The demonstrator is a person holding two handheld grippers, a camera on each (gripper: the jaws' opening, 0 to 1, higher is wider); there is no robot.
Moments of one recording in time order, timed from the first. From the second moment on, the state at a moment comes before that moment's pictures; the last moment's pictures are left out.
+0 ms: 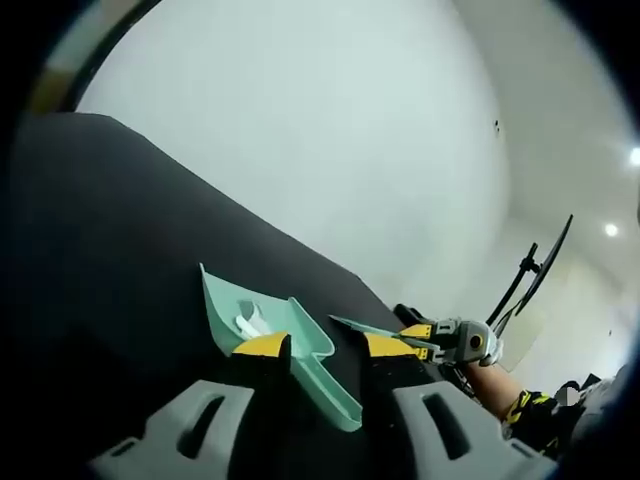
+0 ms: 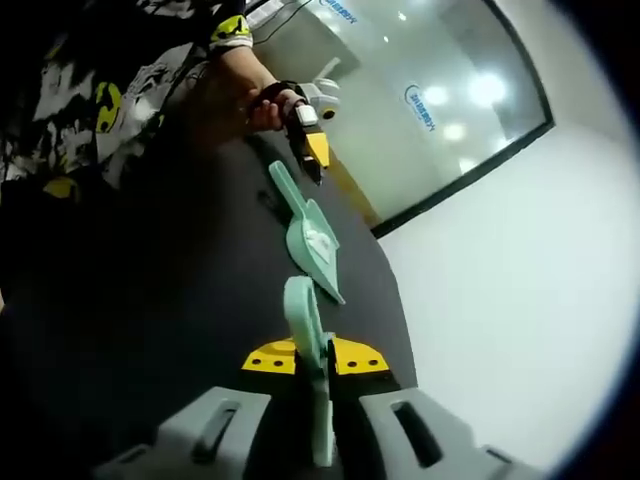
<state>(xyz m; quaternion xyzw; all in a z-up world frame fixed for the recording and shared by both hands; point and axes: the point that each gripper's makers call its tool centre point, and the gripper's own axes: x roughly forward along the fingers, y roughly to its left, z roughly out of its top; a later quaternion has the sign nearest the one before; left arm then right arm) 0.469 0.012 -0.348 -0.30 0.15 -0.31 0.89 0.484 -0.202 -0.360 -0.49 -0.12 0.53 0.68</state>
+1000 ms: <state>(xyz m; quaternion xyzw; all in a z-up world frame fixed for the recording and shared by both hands) 0.463 0.018 -0.350 -0.27 0.13 -0.31 0.90 0.436 -0.245 -0.346 -0.38 -0.06 0.50 0.77</state>
